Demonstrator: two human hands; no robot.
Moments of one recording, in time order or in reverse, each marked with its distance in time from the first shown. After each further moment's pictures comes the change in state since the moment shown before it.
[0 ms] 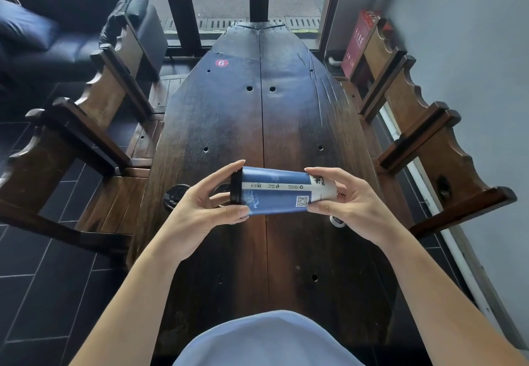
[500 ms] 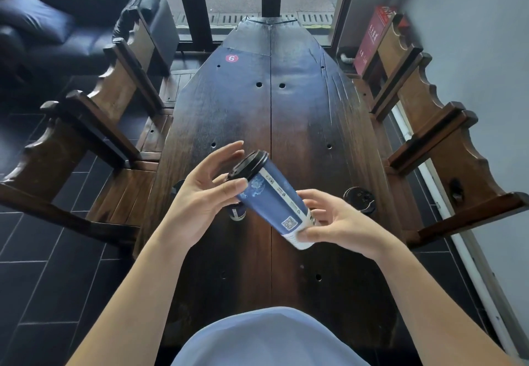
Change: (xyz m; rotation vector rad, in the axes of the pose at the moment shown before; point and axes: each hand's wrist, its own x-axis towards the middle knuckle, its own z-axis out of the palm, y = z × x) left_hand 0.008 0.014 0.005 -0.089 0.105 0.056; right_hand 0.002 -0.001 0.024 -0.072 -0.282 0.225
